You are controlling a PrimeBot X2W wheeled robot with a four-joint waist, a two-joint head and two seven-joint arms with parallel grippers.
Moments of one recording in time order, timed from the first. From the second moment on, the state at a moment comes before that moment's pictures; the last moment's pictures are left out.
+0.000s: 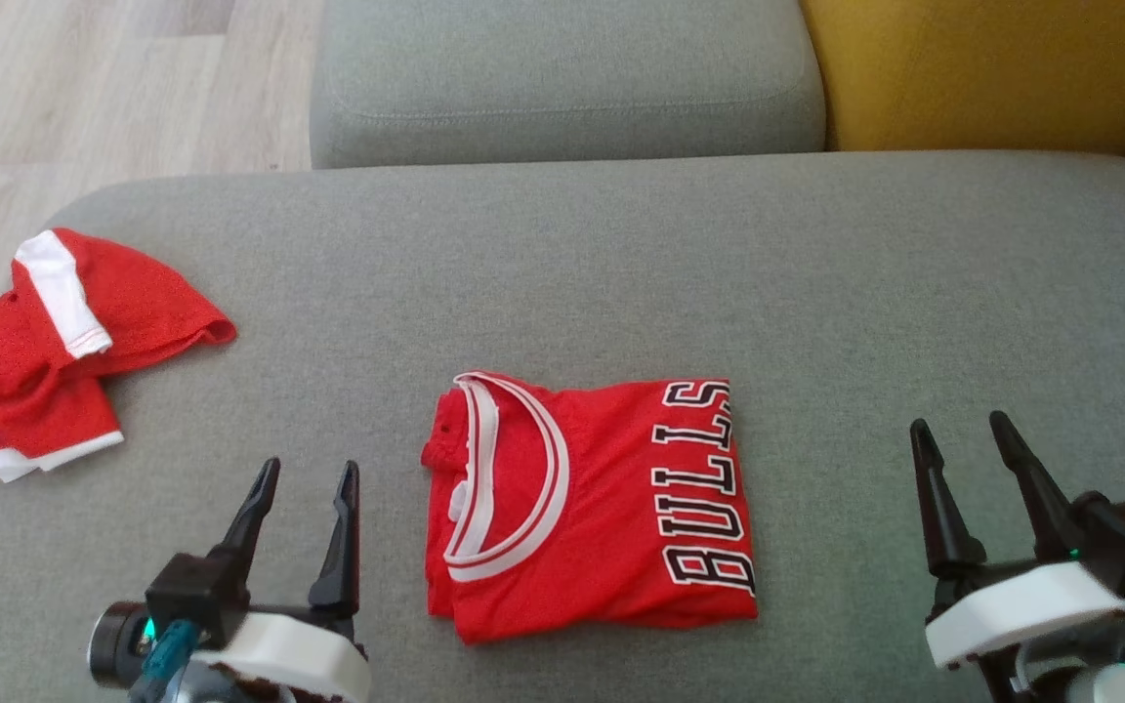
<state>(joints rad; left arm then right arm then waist) 0.08 0.19 -0.30 0.07 -0.25 0.11 -0.24 0.12 -0.09 0.01 -0.05 0.18 0.13 0.02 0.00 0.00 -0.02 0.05</state>
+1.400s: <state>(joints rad) 0.03 0.21 -0.31 0.04 -0.26 0.15 -0.23 0.14 -0.06 0.00 0.10 0.17 0.13 0.07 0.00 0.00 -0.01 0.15</state>
